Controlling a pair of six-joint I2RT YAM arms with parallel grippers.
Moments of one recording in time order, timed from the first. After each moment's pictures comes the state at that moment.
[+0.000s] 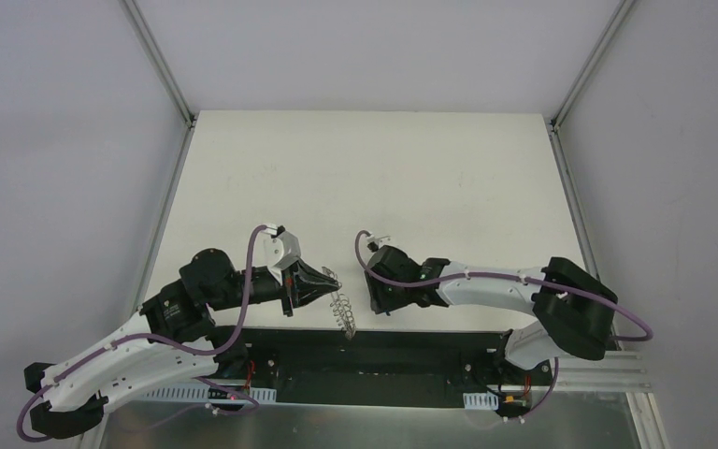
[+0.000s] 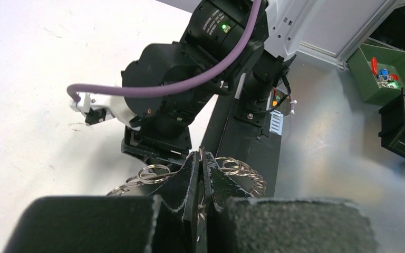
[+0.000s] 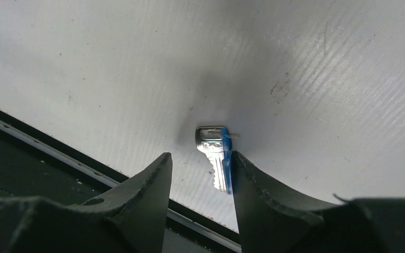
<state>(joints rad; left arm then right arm) -1.02 0.49 0.72 -0.29 0.25 -0.18 1.10 1.47 0.77 -0.35 0.10 0.69</state>
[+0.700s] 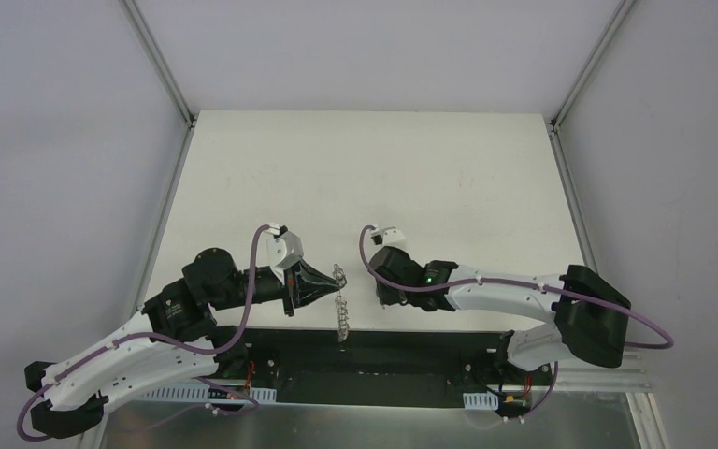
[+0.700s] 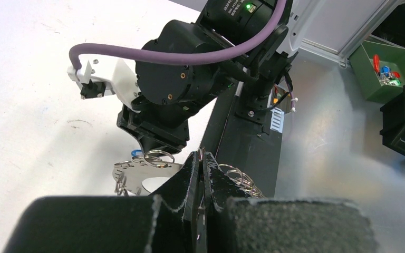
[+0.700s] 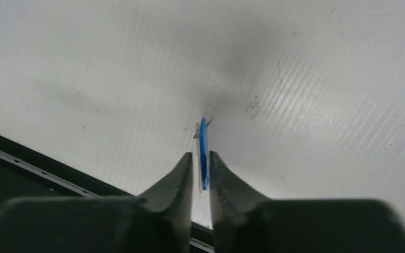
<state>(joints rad) -1.02 0.50 0.71 -0.29 0.25 -0.18 1.15 1.42 0.79 -0.36 0.30 0.71</state>
